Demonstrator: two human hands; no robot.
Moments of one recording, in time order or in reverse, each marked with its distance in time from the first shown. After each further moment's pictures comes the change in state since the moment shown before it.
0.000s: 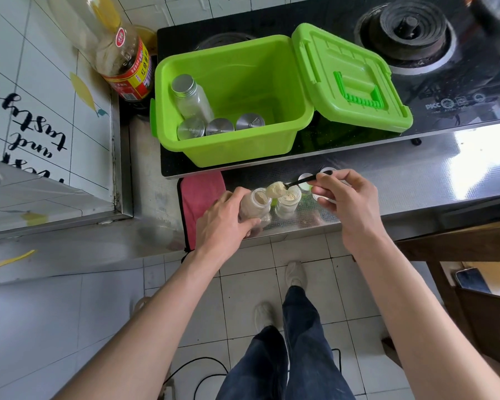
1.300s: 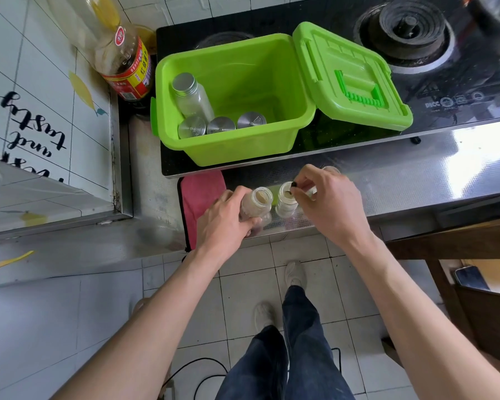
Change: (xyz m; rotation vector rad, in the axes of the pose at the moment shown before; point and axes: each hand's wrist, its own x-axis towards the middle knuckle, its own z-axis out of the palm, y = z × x) left_hand 0.000 -0.002 -0.001 -0.019 0.001 0.012; right_hand 0.007 0.016 0.011 -1.122 -0.103 -0.699
